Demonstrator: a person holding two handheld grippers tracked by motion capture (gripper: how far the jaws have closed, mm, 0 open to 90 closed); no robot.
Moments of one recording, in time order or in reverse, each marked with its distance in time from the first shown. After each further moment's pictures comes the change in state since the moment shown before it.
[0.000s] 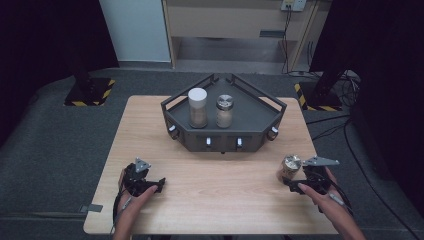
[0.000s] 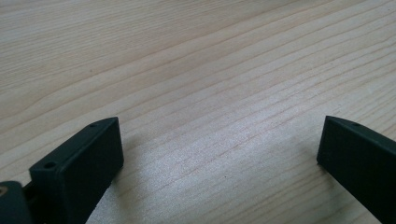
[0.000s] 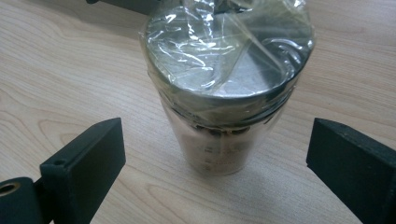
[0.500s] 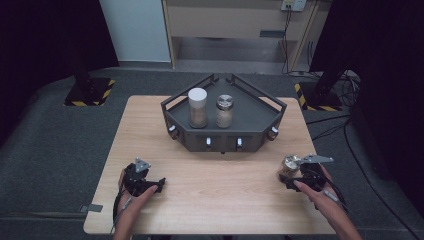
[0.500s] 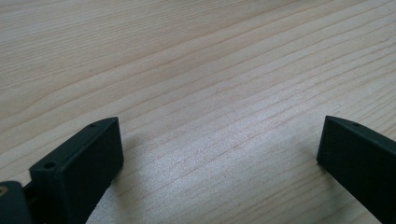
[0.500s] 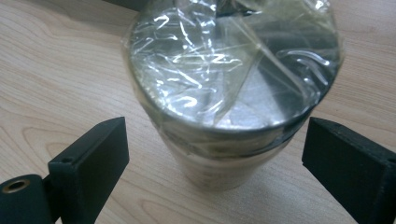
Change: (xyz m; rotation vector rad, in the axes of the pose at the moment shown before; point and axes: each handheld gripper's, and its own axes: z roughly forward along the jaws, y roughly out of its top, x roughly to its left) left arm 0.000 0.000 0.000 0.000 0.001 -0.001; right arm 0.001 0.008 0.014 0.022 -0.009 -0.002
